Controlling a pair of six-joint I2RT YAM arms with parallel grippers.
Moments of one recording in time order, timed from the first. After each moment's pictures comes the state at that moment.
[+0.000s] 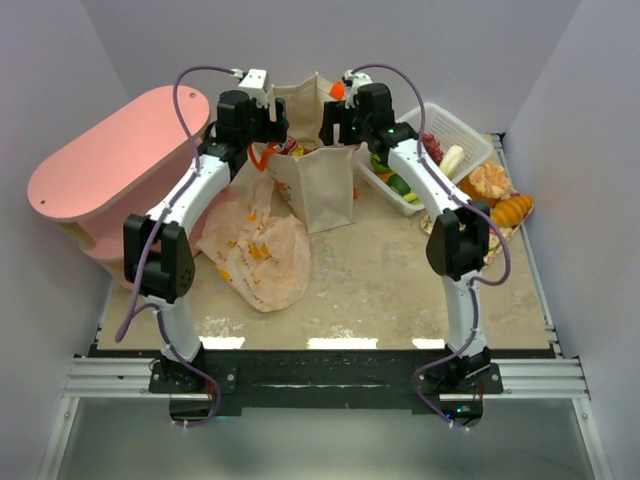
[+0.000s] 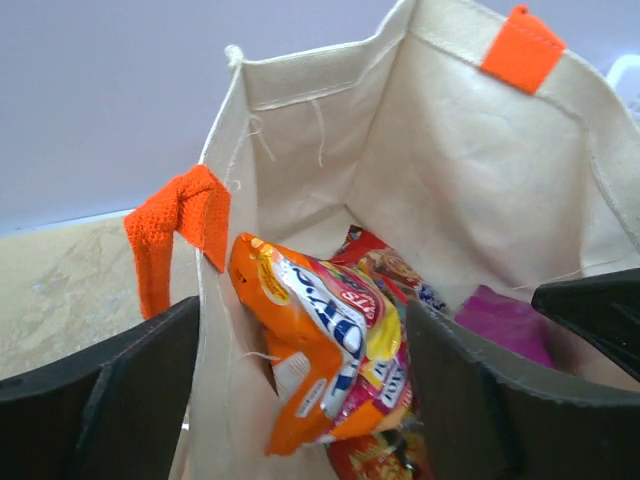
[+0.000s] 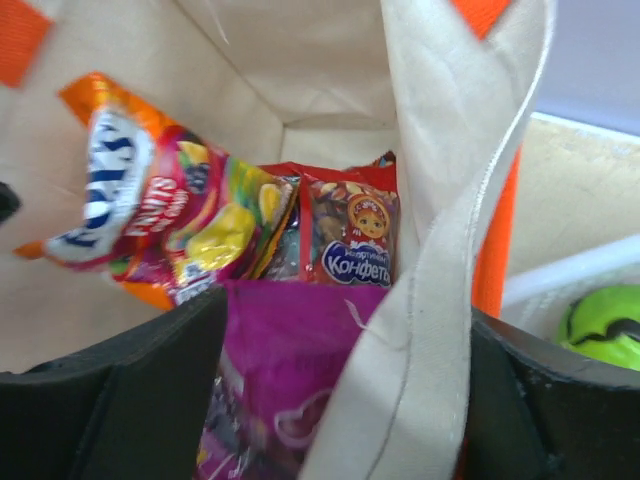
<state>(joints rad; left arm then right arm) -0.27 1.91 1.70 -0.07 0.02 -0.11 0.42 2.23 2.19 -0.41 -0.10 0.22</state>
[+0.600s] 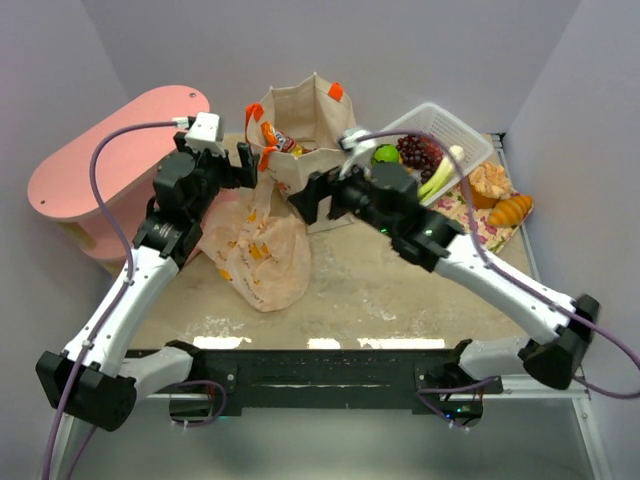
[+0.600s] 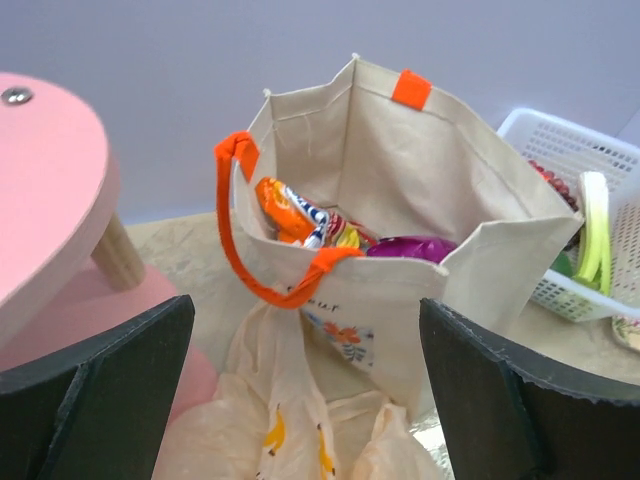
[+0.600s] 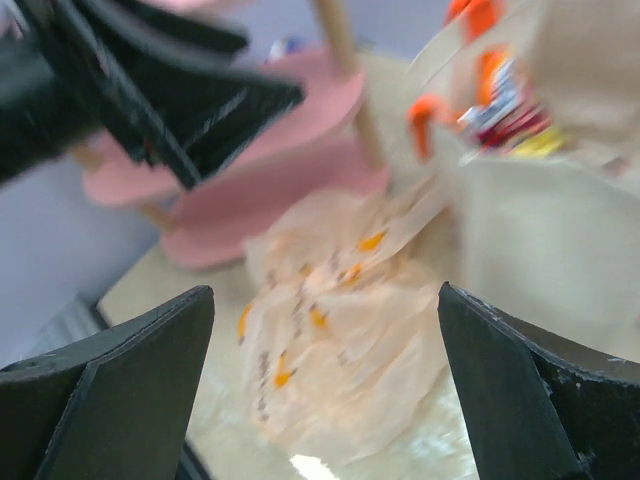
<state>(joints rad) -0.33 1.13 1.13 -0.05 -0.07 -0.07 0.84 1.32 1.35 -0.16 0.06 0.31</state>
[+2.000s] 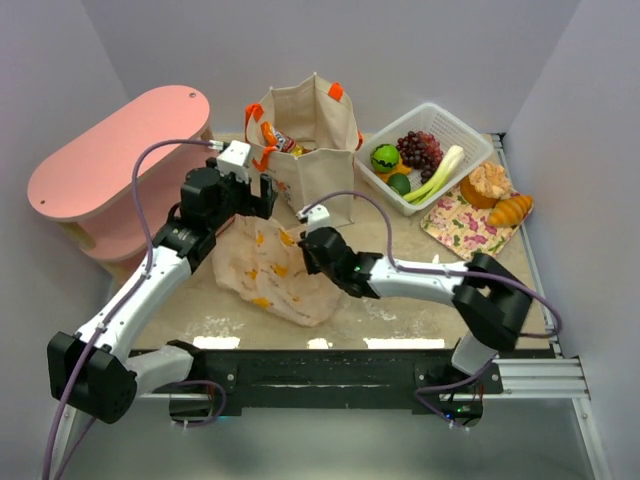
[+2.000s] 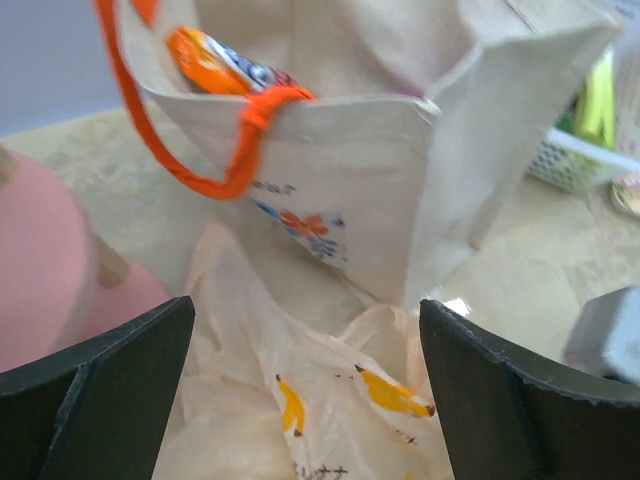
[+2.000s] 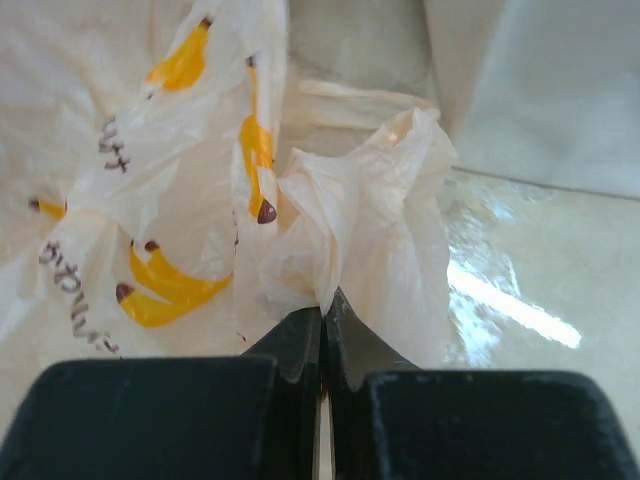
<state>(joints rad) -0.34 1.15 0.98 -0.08 0.02 -0.05 1.00 1.74 1.06 0.09 0.40 0.37</state>
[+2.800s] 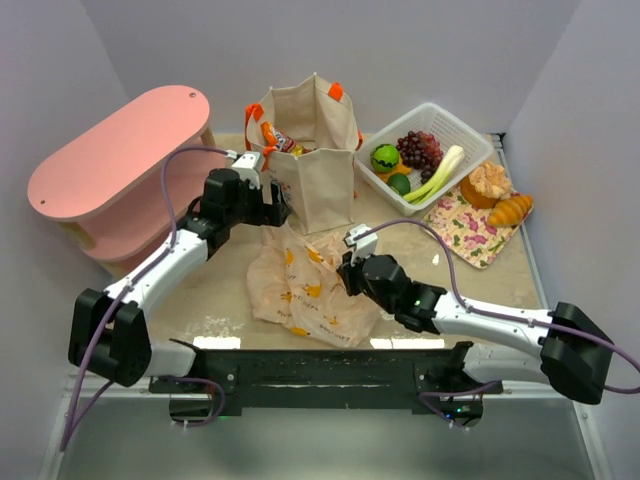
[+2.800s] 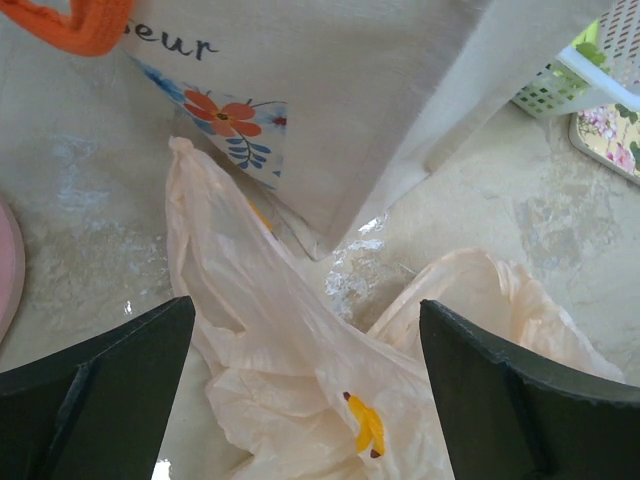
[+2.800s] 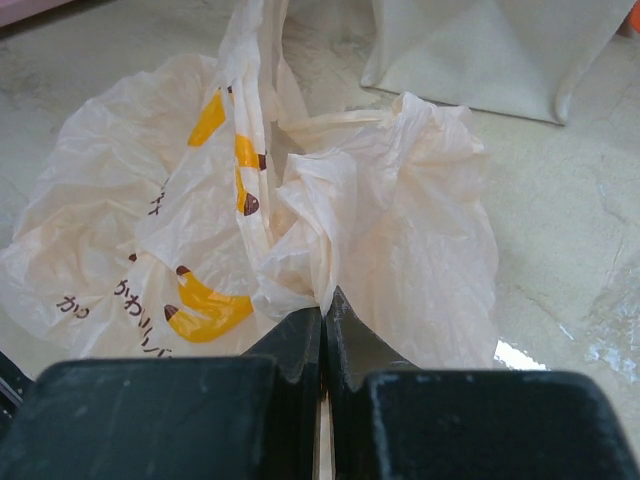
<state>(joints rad) -0.36 1.33 0.95 -0.13 0.16 -0.25 1.01 1.16 0.57 0.18 0.35 0.30</state>
